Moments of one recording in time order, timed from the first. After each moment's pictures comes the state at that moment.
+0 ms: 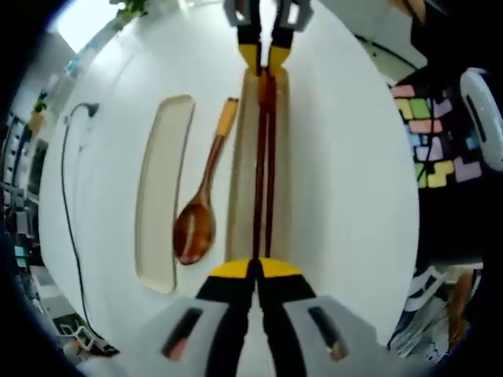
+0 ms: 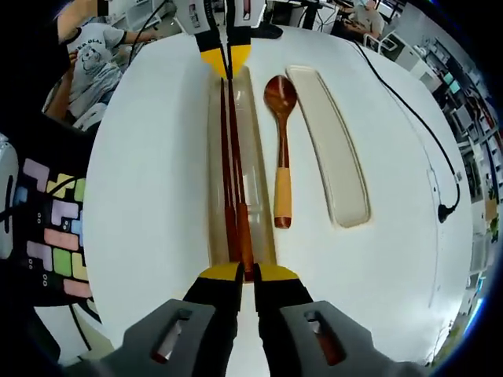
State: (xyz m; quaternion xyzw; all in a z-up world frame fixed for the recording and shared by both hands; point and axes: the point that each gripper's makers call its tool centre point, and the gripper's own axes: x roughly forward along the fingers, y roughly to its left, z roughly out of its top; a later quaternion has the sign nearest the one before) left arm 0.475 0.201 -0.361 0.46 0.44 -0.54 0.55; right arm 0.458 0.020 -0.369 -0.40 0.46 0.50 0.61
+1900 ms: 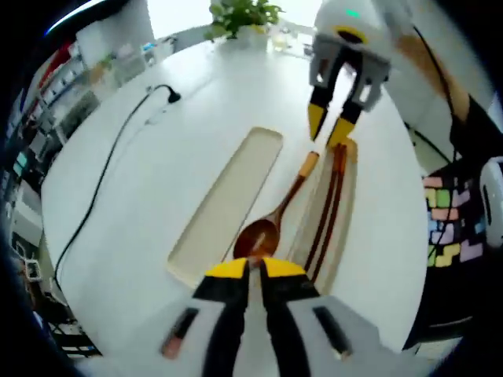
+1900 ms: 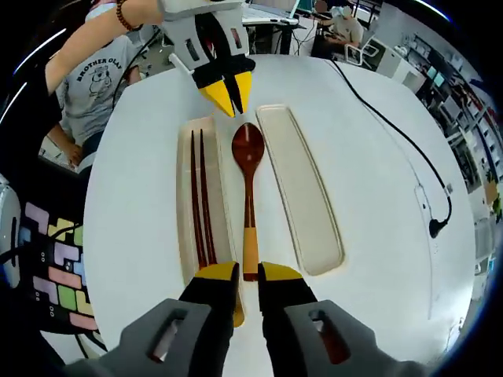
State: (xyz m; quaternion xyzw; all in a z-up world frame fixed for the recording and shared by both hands) left arm 0.539 0.203 -0.339 0.21 0.42 -0.48 0.74; right arm 0.500 0.068 -0.349 -0.32 0.44 0.50 0.67
